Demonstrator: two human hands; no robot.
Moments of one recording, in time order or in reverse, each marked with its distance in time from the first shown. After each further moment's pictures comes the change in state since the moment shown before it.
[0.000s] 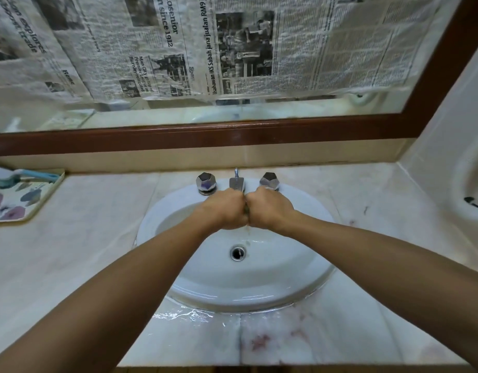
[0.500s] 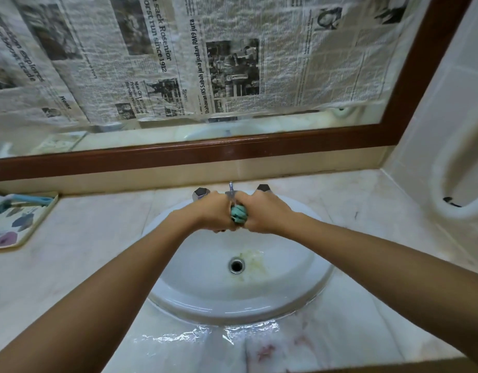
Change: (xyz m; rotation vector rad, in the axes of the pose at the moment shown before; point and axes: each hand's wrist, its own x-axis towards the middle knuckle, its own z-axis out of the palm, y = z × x) left_hand -0.017 -0.019 -0.035 -0.182 -0.056 0.079; right_hand -0.011 -0.004 -0.019 0.008 0.159 -0.130
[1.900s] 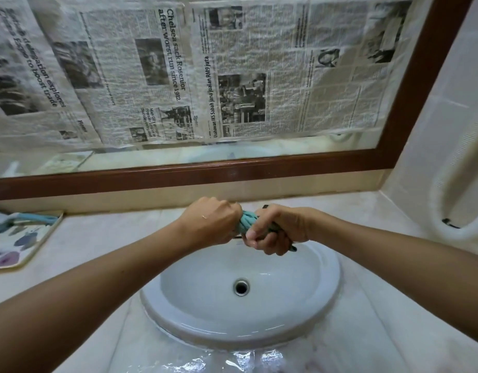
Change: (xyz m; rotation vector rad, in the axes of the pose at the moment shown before) left_hand -0.052 0.010 -0.042 0.799 0.393 0.343; right_hand -0.008 -0.017 -0.069 1.148 -0.878 0.182
